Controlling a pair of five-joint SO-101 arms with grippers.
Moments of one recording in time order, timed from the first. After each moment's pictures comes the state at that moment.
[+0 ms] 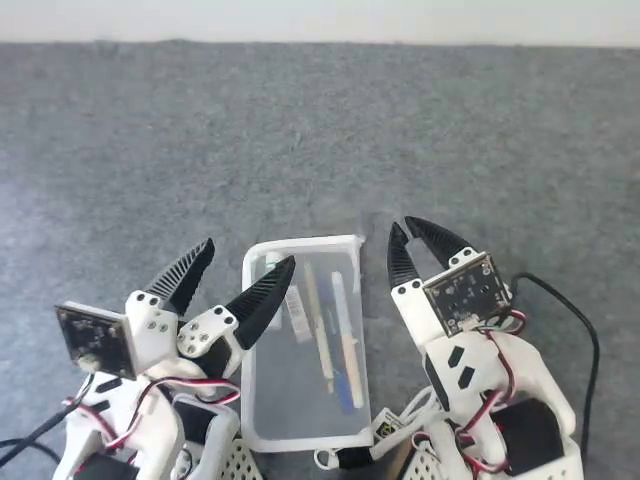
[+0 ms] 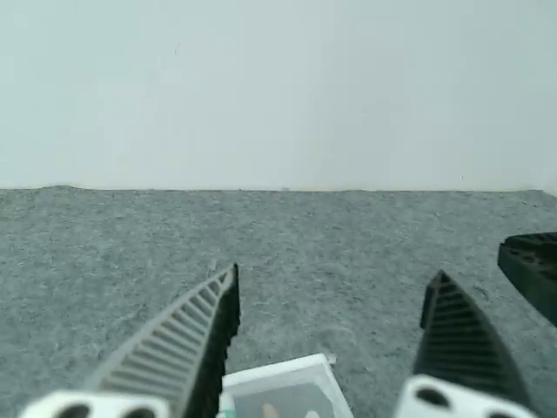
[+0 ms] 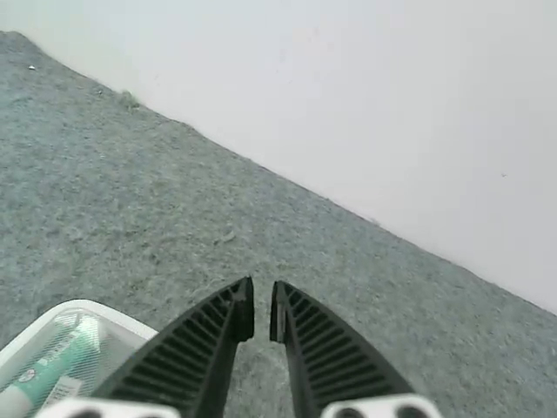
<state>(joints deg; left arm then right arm) 9.9 -103.3 57.3 71.4 14.7 -22.9 -88.8 57.4 54.1 14.8</state>
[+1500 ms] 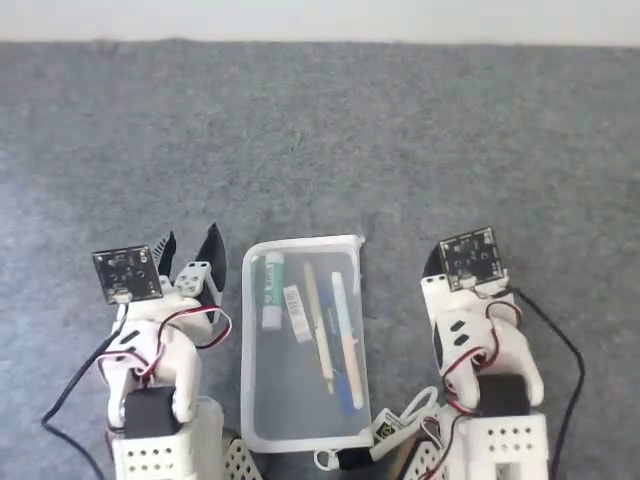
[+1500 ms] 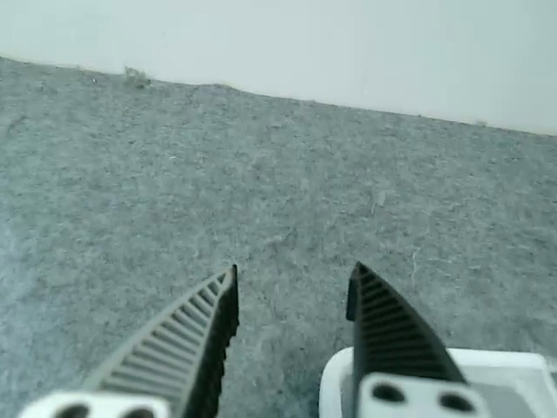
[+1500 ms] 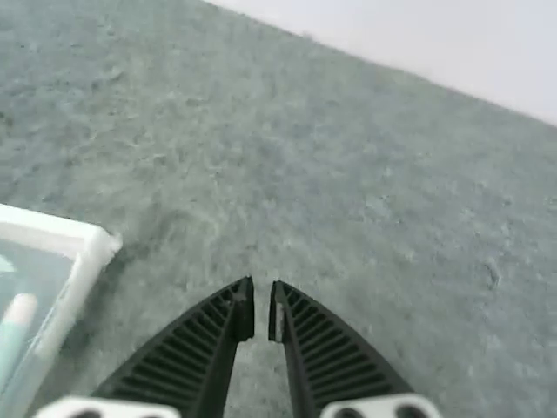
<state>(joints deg) -11.1 -103.3 89.2 51.0 10.7 -6.2 -90.2 87.1 40.2 14.9</state>
